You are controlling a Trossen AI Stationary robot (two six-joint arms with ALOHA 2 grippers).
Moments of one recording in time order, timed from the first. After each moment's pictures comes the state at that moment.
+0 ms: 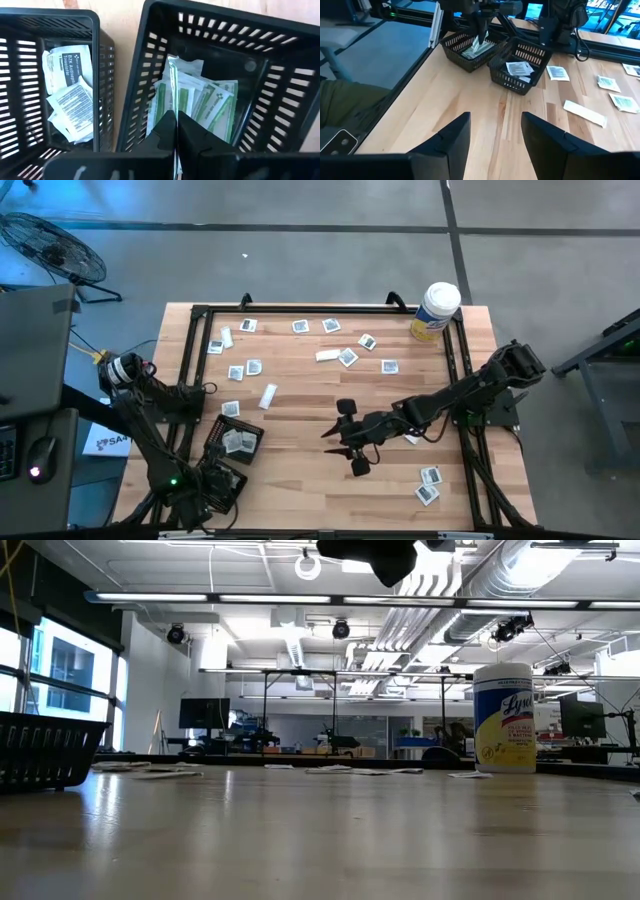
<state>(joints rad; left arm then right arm) -1.10 1.60 1.07 -0.98 -0.25 -0.85 0.37 1.60 1.03 0.14 0.15 0.02</state>
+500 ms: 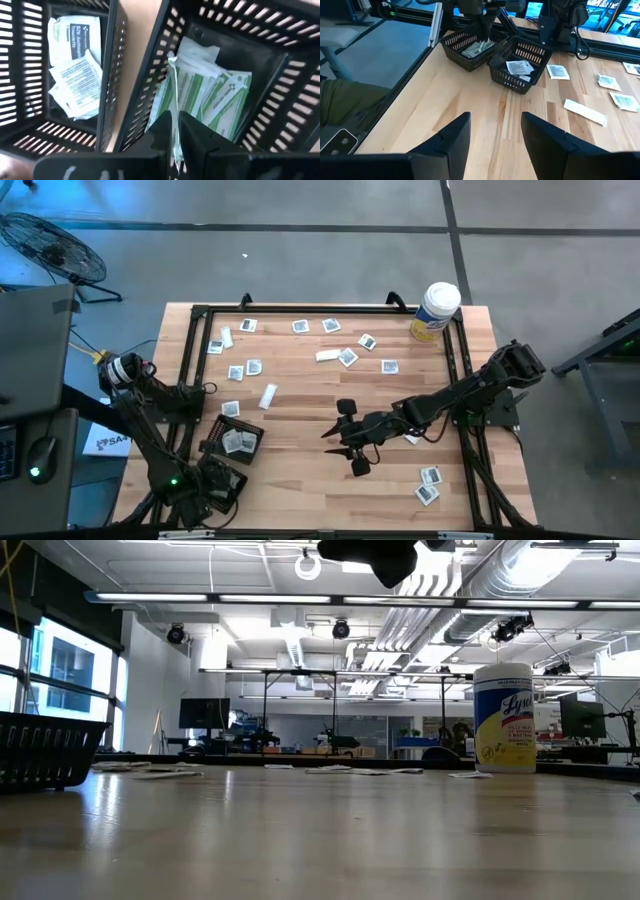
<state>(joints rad) -1.10 1.60 1.07 -1.03 -0.22 -0.98 0.37 1.60 1.03 0.14 0.15 0.03</state>
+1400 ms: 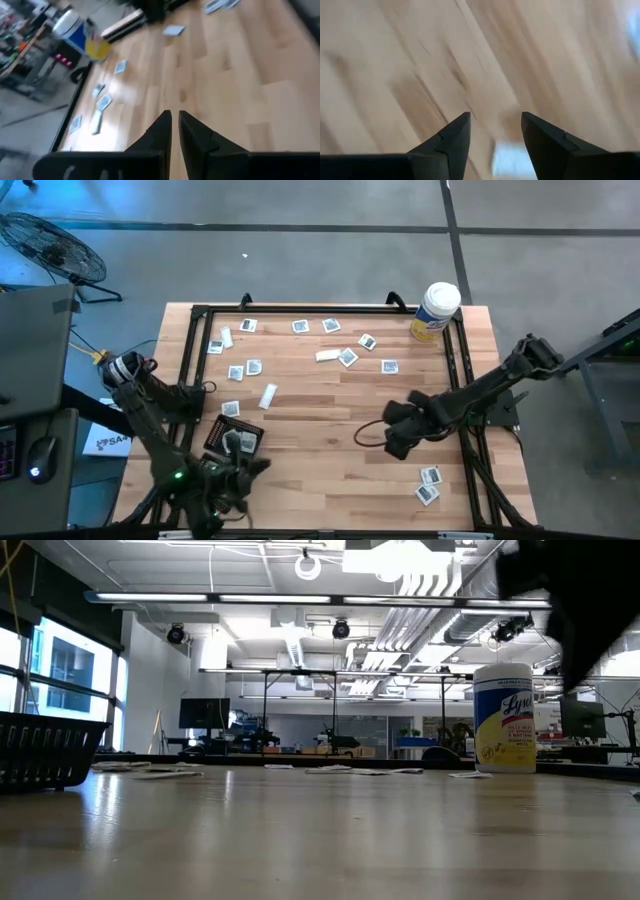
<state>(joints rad) -0.98 1.60 1.28 -0.84 -1.09 -0.58 0.48 1.43 0.99 -0.97 0.22 1.00</state>
